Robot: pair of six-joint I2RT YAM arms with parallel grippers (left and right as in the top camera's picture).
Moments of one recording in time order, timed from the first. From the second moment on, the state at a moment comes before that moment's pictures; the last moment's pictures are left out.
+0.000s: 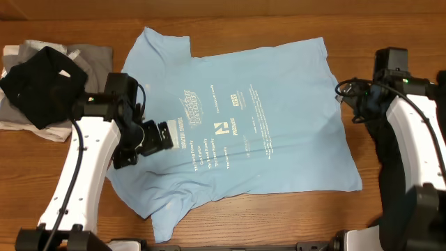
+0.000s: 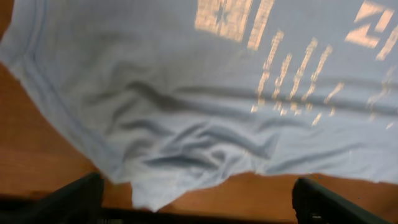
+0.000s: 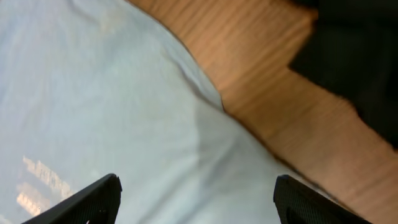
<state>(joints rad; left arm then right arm) -0.05 1.48 1.25 -1.34 0.16 -0.41 -0.15 1.62 1.33 -0.96 -0.02 0.60</state>
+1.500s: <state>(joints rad) -0.63 1.63 0.85 -1.22 0.21 -0.51 -0.15 1.50 1.33 -1.05 -0.04 0.54</state>
